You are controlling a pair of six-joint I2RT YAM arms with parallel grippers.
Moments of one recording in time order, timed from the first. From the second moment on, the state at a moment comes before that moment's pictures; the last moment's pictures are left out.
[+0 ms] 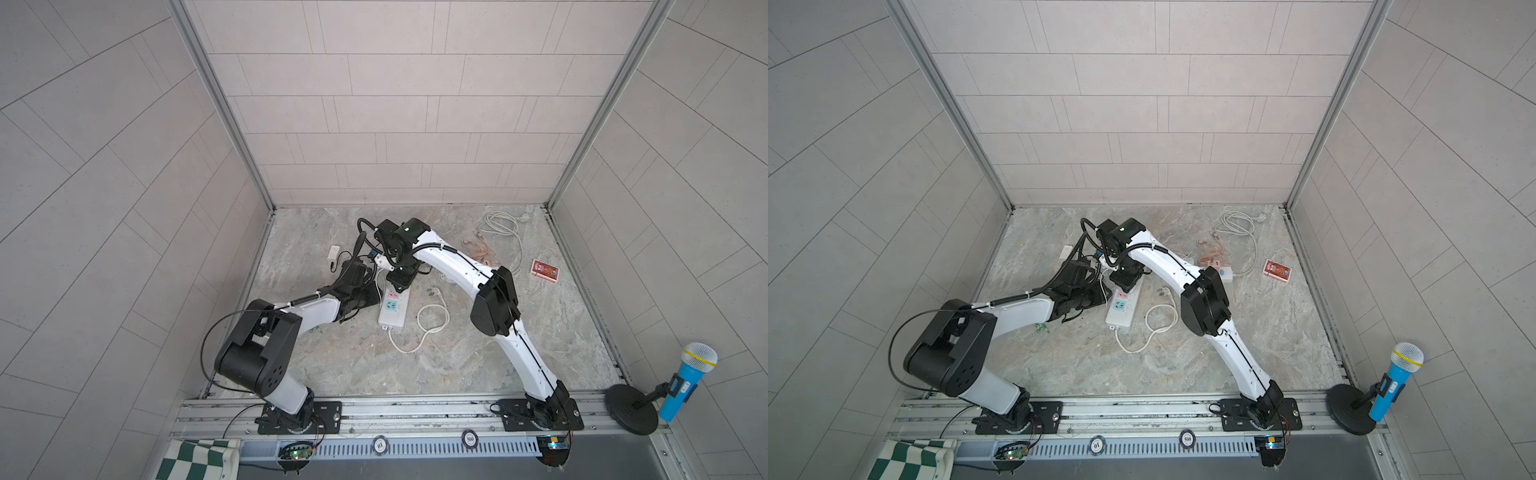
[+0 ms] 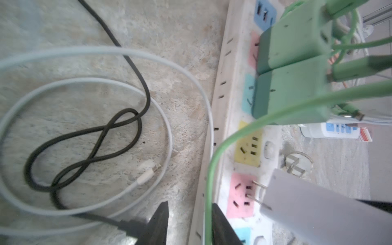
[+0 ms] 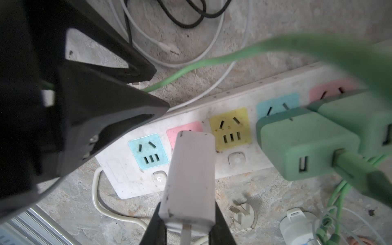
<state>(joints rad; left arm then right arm) -0.41 1.54 0.69 0.00 0.20 -0.61 0.74 2.39 2.37 -1.45 -0.06 -0.29</state>
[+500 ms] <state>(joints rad) -0.41 1.51 0.62 -0.02 0.20 -0.60 0.77 2.40 2.40 -1.53 -0.02 -0.44</state>
